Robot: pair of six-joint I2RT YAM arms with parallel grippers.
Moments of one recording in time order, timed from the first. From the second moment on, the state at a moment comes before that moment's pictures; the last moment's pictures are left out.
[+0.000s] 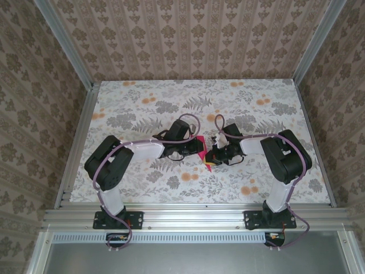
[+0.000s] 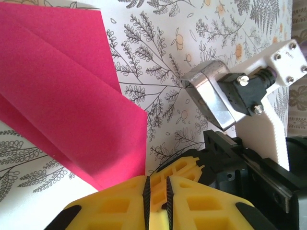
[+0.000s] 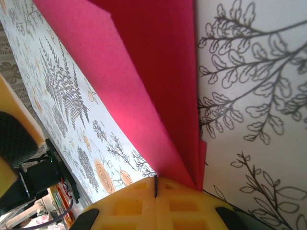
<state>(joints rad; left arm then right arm) -0.79 1.80 0.97 0.06 0.41 -0.86 0.36 1.81 0.79 -0.16 -0.78 0.53</state>
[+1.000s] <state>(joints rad) -0.81 1.90 0.96 0.10 0.40 -0.92 0.36 1.82 0.79 -0.16 -0.78 0.53</state>
